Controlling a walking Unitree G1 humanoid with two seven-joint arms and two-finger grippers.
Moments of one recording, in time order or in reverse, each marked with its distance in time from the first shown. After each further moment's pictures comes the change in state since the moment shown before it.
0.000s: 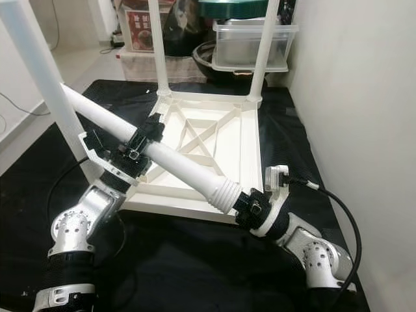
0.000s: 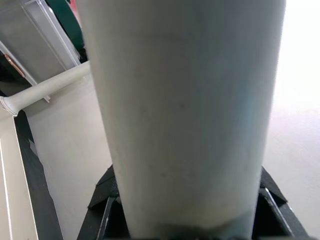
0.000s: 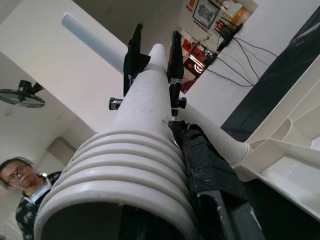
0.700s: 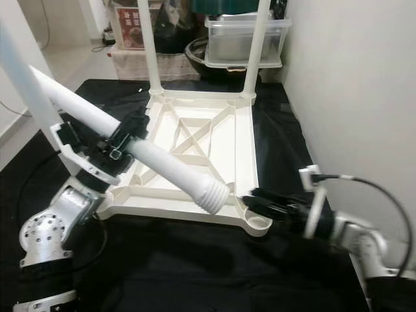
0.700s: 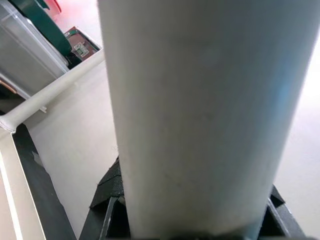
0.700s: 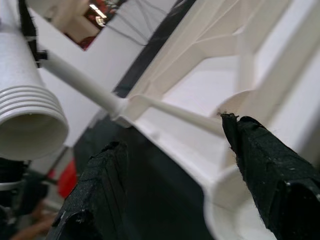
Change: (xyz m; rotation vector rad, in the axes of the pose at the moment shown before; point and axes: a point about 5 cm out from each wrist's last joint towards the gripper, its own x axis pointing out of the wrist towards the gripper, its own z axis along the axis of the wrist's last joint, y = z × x) left arm -0.014 -0.038 0.031 0.169 0.011 -0.106; right arm -0.083 -0.014 0.056 -0.211 0.269 -0.334
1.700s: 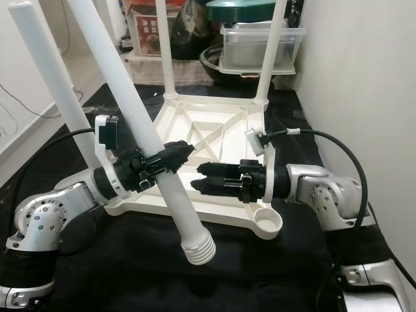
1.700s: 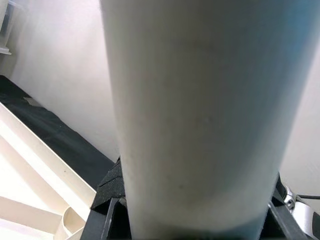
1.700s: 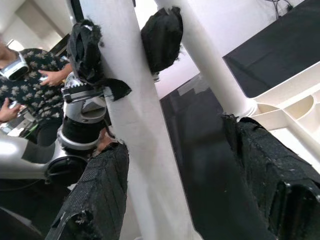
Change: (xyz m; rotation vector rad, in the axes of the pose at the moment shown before) left arm 0.017 -0.019 -0.033 0.290 0.554 -0.192; right arm 0.092 0.072 0.049 -0.157 0.137 0.459
